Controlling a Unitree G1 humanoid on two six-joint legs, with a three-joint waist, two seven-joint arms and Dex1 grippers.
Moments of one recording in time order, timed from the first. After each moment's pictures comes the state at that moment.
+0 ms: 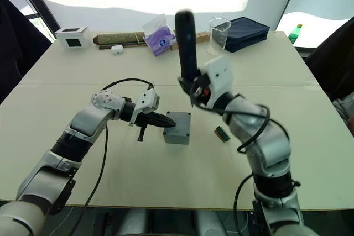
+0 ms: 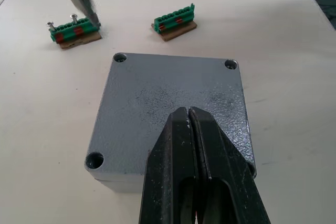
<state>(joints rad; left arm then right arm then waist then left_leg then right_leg) -0.71 0.47 -0.32 0.17 -0.24 0.41 -1.31 -0.64 -0.39 -0.08 -0.58 0.44 0.94 0.26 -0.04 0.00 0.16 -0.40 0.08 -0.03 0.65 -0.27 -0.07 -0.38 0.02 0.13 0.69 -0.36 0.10</state>
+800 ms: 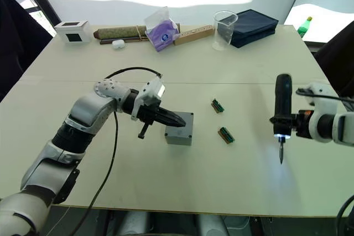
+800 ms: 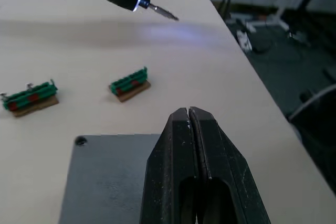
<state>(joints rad) -0.83 0.46 -0.38 0.06 -0.32 0.44 -1.43 -0.33 -1.05 -0.51 -0.03 1.26 1.61 0.06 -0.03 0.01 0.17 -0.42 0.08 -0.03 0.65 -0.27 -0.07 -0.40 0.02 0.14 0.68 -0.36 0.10</state>
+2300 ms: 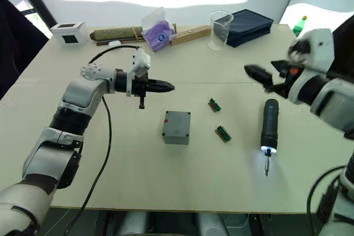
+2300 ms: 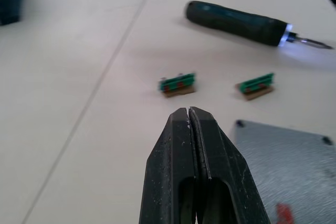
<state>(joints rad) -0.89 0.50 -0.15 0.39 -0.24 0.34 -1.18 -0.37 -0.86 -0.49 -0.52 1.15 1.28 0.02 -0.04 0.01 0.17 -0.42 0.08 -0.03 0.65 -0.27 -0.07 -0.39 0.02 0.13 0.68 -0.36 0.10</state>
